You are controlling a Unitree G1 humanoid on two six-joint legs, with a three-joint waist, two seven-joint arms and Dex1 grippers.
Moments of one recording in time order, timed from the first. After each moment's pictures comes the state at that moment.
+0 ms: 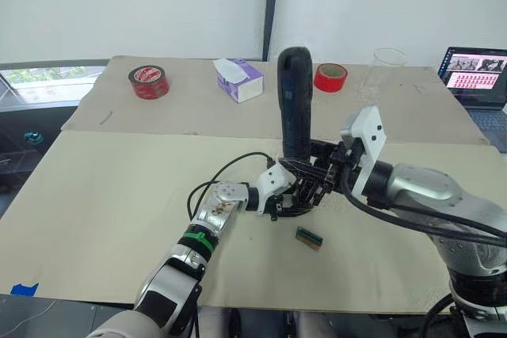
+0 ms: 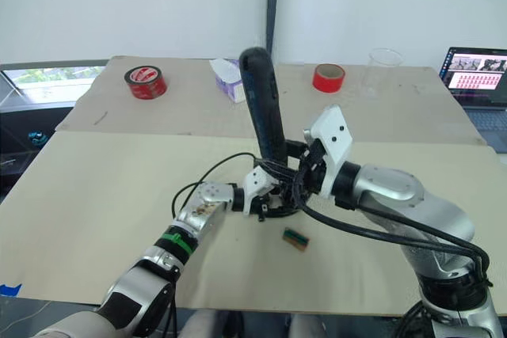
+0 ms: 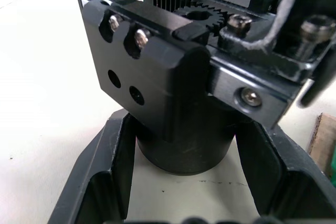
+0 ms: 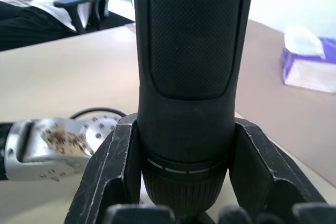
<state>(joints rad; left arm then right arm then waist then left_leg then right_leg) -0.70 0.05 -0.28 0.67 -0.04 -0.04 -1.02 -0.43 -0.69 -0.01 -0.62 0.82 0.82 0.43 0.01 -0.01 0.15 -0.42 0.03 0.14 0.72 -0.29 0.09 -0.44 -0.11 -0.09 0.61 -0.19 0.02</state>
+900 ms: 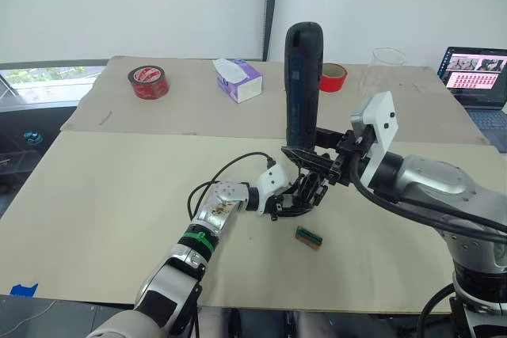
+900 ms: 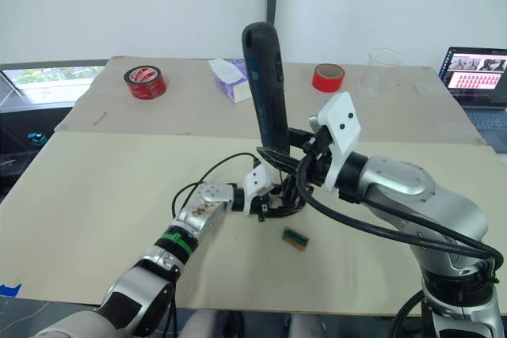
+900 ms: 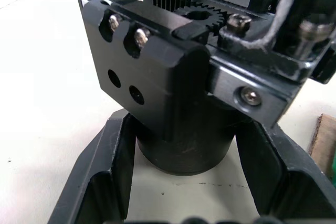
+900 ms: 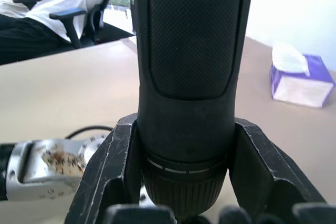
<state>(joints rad) -0.70 0.05 -0.28 0.68 -0.04 -0.05 -1.02 -0.48 -0.70 -0.07 -0.65 0.88 0.87 0.38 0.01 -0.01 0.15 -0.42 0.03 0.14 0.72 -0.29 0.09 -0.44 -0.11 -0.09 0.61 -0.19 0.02</state>
